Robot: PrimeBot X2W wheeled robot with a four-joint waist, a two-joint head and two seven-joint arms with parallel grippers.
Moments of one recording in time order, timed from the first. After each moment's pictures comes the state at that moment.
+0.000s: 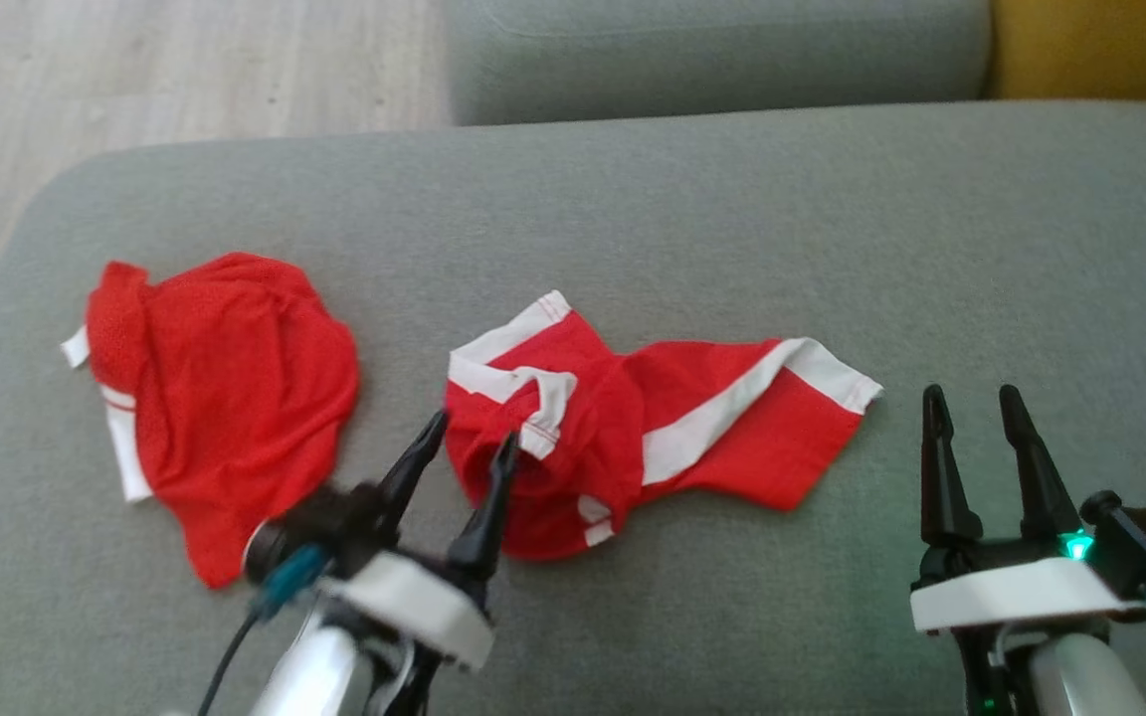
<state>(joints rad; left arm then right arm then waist) -0.07 0.05 -0.37 0.24 -0.25 -0.12 -0.25 0.01 -0.04 0.03 0.16 0.26 0.13 -0.25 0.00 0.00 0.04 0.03</state>
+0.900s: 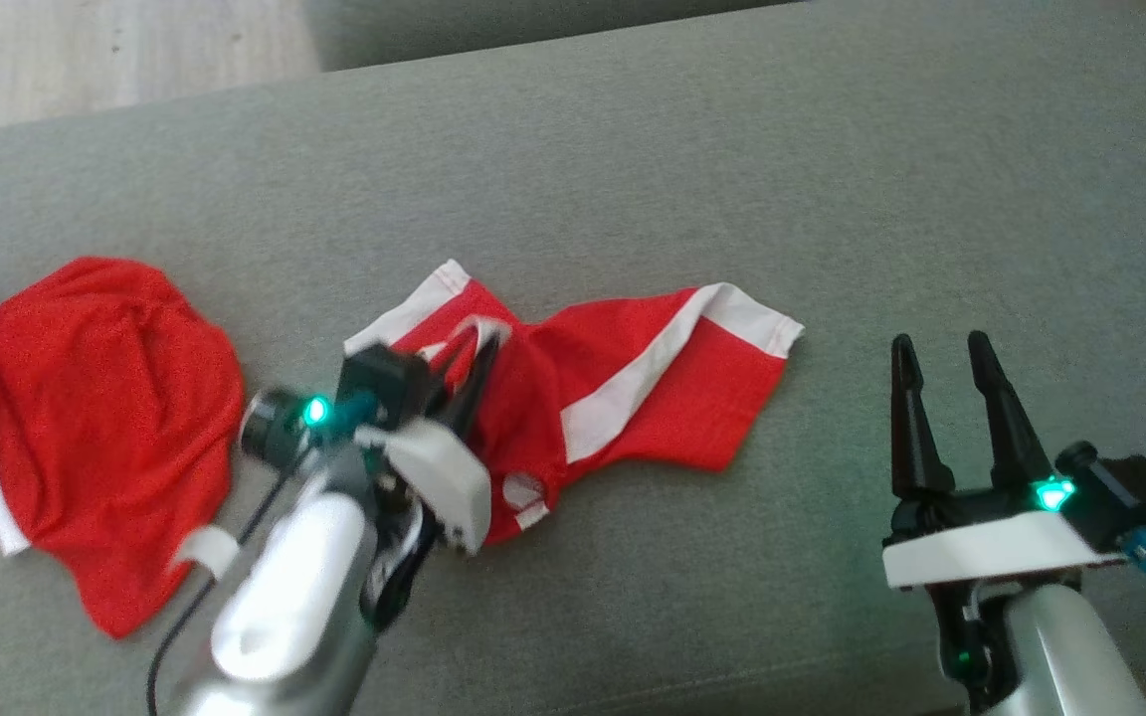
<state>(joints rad) -0.36 0.09 -0.47 0.43 -0.20 -0.07 -0.04 -0.08 -0.04 0.08 0.17 0.28 0.13 -0.25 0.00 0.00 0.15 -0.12</state>
